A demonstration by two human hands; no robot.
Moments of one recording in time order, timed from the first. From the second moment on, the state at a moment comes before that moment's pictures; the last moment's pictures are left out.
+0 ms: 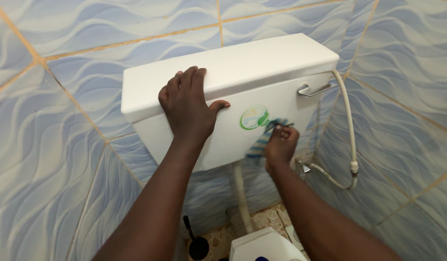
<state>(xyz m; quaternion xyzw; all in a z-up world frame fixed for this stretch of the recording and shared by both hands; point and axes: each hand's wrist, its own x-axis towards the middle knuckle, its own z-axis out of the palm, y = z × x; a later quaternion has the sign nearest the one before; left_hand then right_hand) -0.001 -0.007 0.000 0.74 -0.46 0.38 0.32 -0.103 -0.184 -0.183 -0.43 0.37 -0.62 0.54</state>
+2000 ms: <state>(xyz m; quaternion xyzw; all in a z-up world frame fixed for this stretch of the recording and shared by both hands) -0.048 -0.074 0.040 0.86 -0.38 0.28 0.21 -0.169 -0.307 -0.109 -0.32 0.12 -0.64 0.69</state>
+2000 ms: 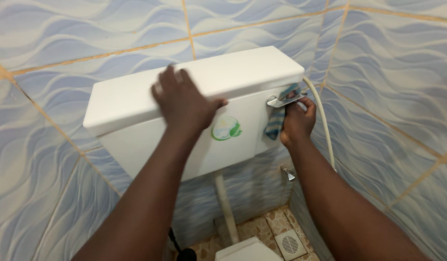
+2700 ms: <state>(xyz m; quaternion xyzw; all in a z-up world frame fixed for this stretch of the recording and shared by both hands) -0.089 -0.169 0.036 0.77 -0.55 0.27 0.17 -0.212 -0.371 -0.088 -0.44 0.07 -0.52 0.73</state>
